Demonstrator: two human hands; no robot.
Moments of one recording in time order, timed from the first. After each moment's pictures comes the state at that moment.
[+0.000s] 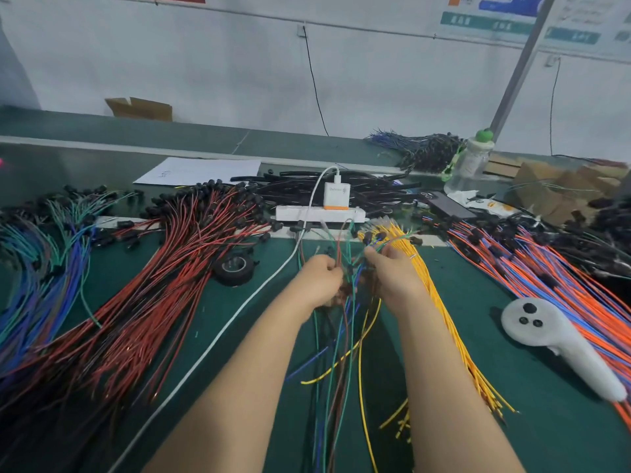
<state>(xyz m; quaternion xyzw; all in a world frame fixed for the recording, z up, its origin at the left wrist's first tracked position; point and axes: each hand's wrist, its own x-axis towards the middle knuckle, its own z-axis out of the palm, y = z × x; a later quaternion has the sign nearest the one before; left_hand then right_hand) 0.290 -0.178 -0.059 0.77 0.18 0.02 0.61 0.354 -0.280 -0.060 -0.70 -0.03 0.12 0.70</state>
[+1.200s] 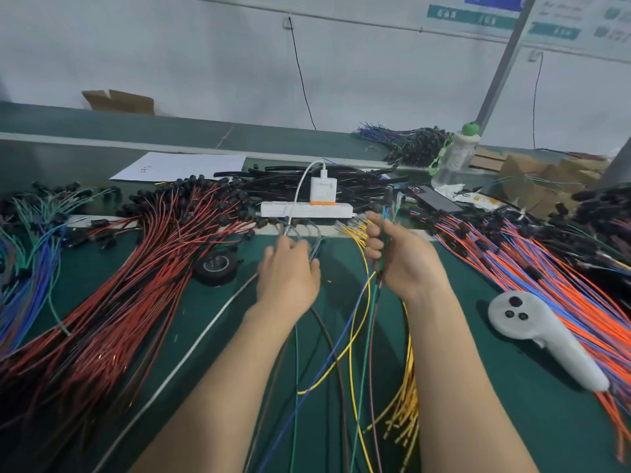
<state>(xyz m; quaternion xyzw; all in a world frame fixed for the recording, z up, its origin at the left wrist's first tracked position) 0.285 -0.165 -0.067 0.94 0.19 0.17 0.21 0.351 -0.304 -0.025 -0.44 -0.06 0.21 0.87</state>
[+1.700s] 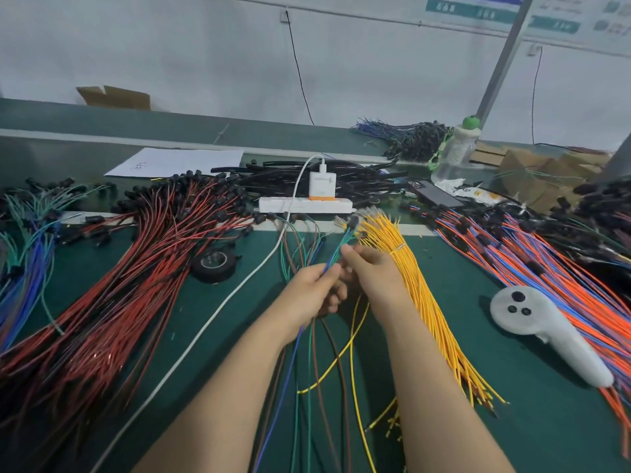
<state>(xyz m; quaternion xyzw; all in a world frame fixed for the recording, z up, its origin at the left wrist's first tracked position) 0.282 -0.187 -0.087 0.66 0.07 0.02 0.75 0.337 -0.289 -0.072 -0.73 -0.14 0.08 0.67</state>
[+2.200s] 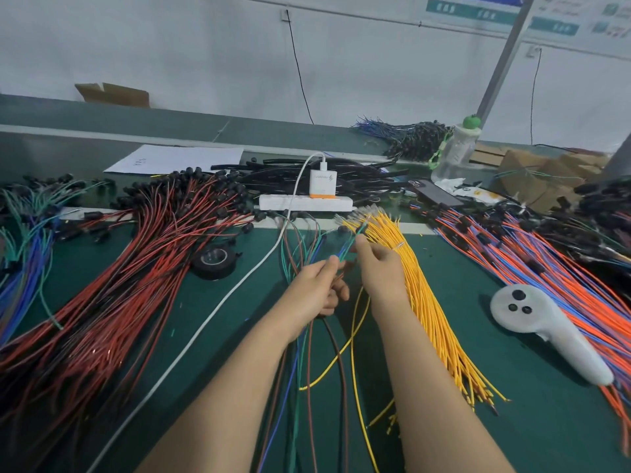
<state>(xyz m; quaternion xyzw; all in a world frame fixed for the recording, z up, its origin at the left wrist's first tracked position) 0.278 -0.187 -0.088 0.67 0.06 0.02 0.74 0.340 -0.284 -0.075 -0.78 -0.07 -0.03 0.62</state>
